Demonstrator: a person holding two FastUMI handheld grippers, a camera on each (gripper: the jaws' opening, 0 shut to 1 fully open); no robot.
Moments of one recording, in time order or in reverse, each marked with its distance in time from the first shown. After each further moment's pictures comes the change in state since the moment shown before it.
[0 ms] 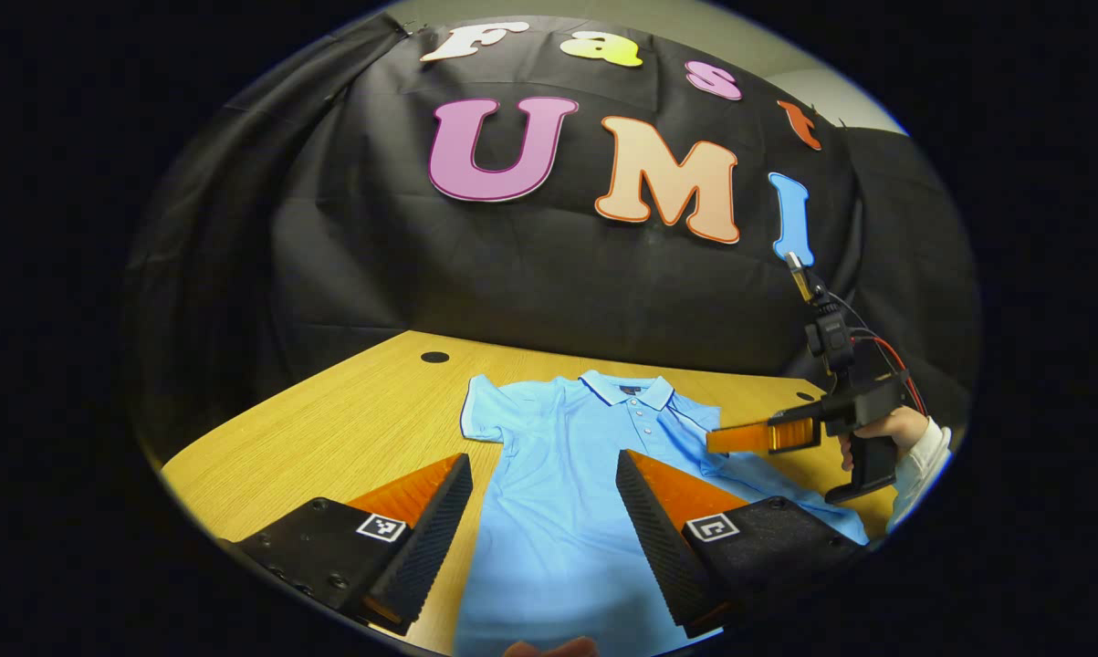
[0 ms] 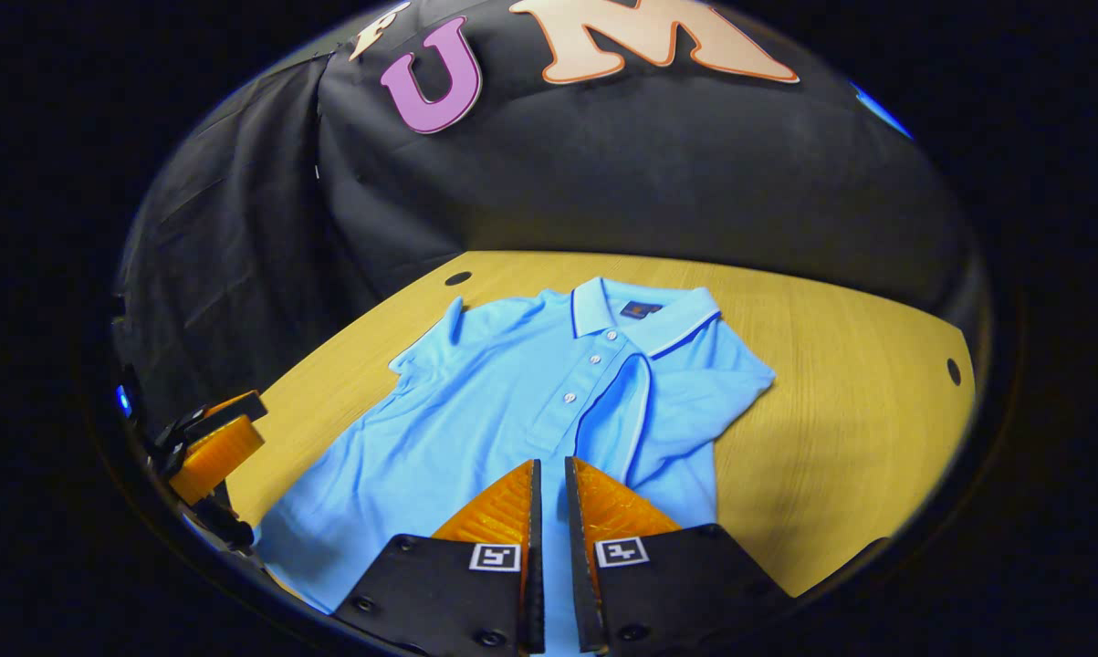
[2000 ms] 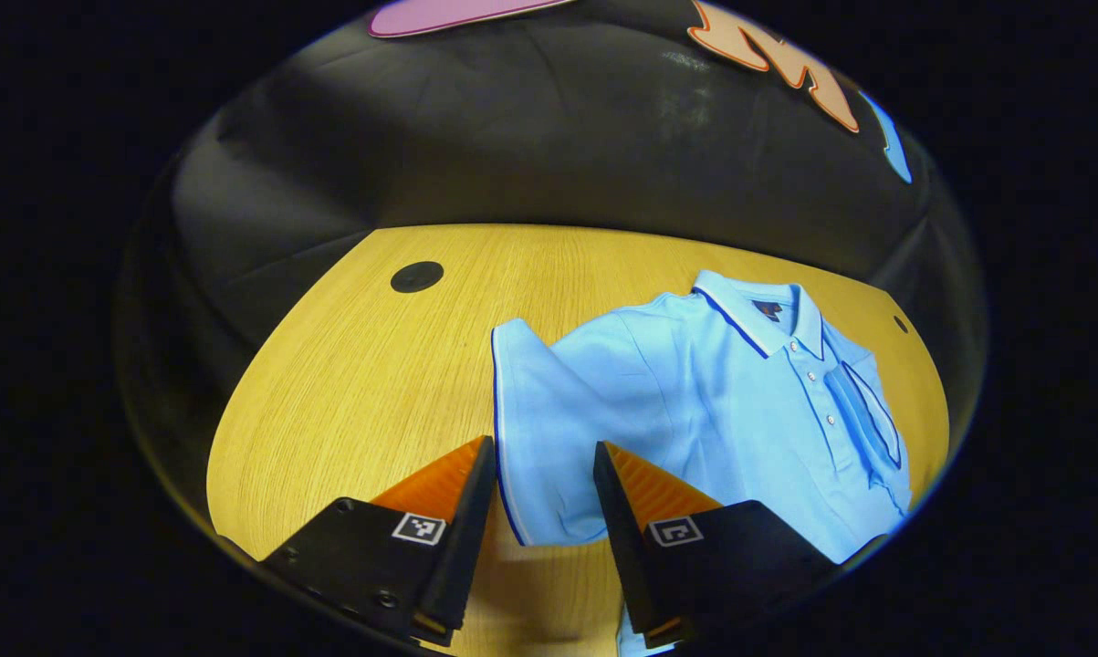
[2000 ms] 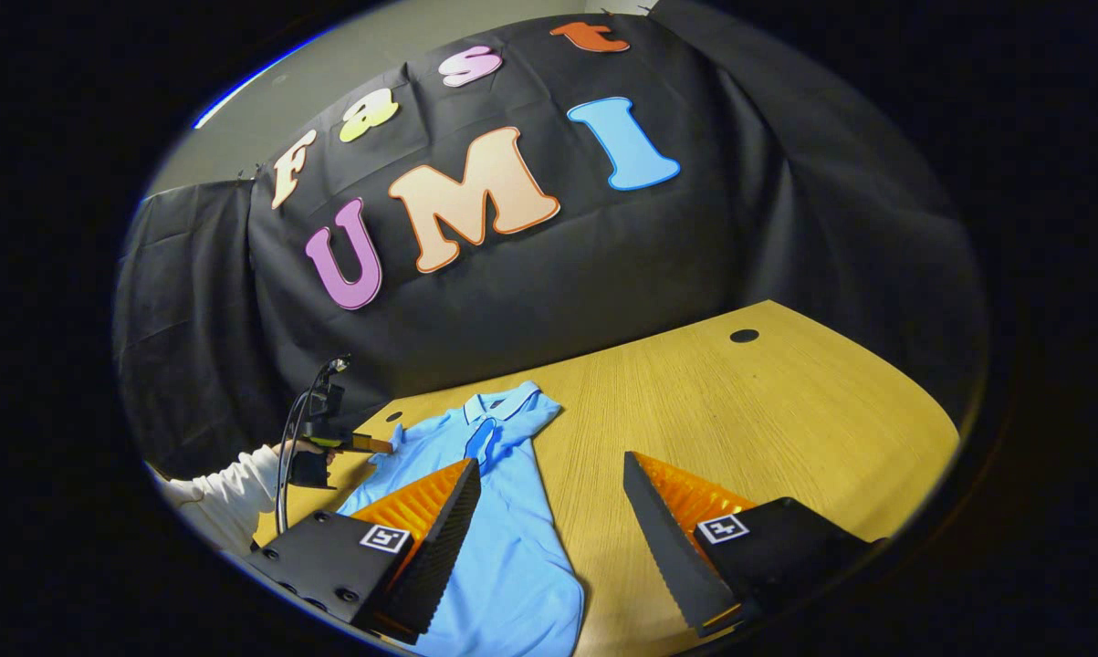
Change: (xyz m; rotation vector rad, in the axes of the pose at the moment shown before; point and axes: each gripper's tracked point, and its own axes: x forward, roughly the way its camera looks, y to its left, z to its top) left arm 0.195 0.092 -0.052 0.095 0.531 0.038; right arm -0.246 -0.093 -0.041 0.332 -0.516 -0.280
